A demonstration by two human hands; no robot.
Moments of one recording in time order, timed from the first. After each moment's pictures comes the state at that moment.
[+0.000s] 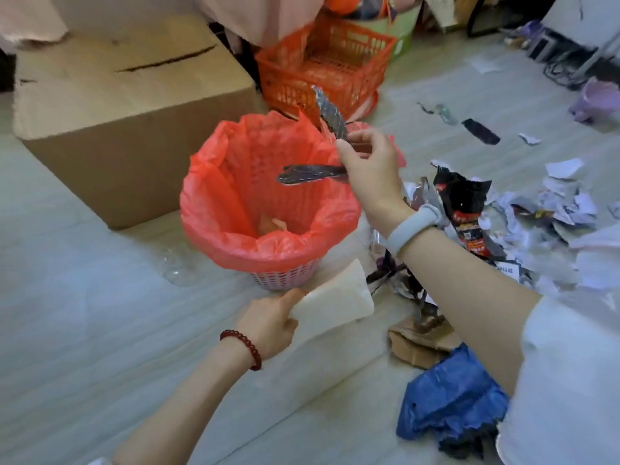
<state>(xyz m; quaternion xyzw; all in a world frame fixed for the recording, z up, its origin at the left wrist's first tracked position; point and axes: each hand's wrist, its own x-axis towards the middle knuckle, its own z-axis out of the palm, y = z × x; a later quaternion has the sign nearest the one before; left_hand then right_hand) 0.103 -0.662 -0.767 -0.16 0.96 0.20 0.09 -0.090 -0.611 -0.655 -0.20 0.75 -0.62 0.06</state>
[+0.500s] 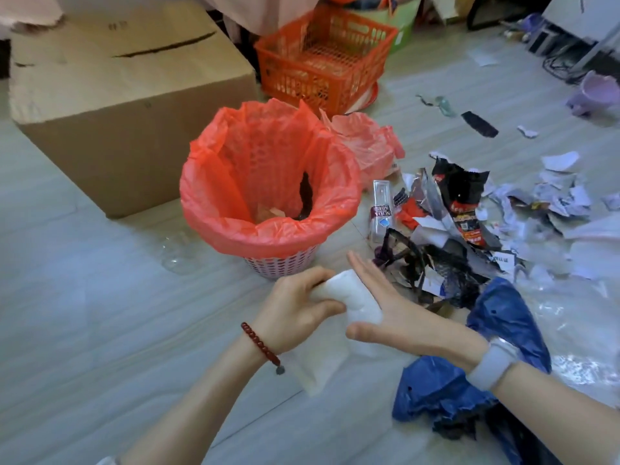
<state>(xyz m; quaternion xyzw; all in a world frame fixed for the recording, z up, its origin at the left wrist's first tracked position) 0.101 -0.627 -0.726 -0.10 0.84 0.53 -0.09 -0.004 -0.480 -0.709 -0.41 0.78 -0.27 0.39</state>
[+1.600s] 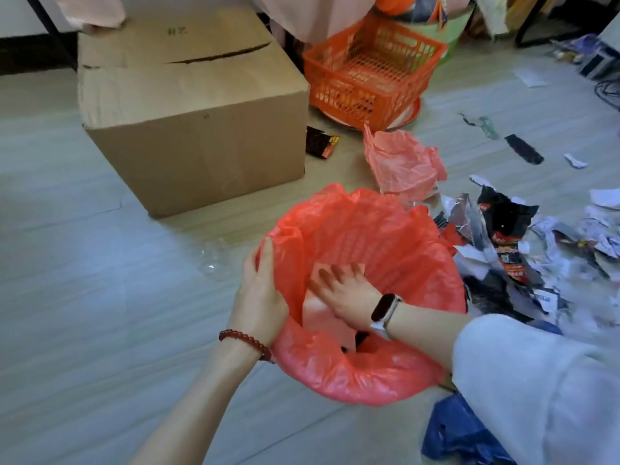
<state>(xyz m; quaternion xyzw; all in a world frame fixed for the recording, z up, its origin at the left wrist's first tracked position) 0.127 -0.711 -0.727 -0.34 0.85 0.38 -0.14 -0.021 -0.611 -0.794 -0.64 0.74 0.17 0.10</state>
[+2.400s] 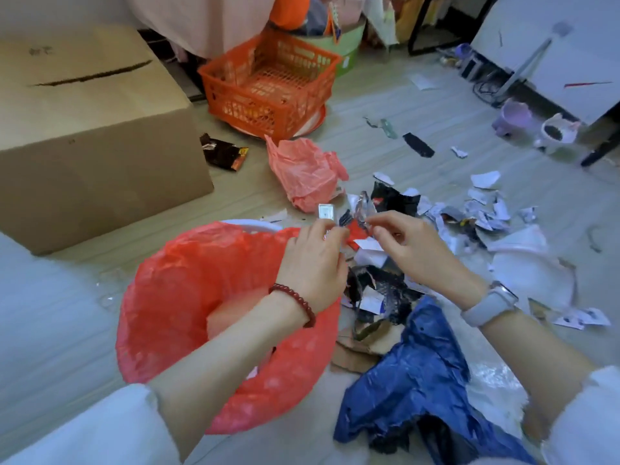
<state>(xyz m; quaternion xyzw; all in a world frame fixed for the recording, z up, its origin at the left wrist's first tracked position) -0.027 -0.576 -0.667 -0.08 0.94 0.29 -0.15 -0.127 -0.439 -0.636 -0.36 0.87 -0.32 0.08</state>
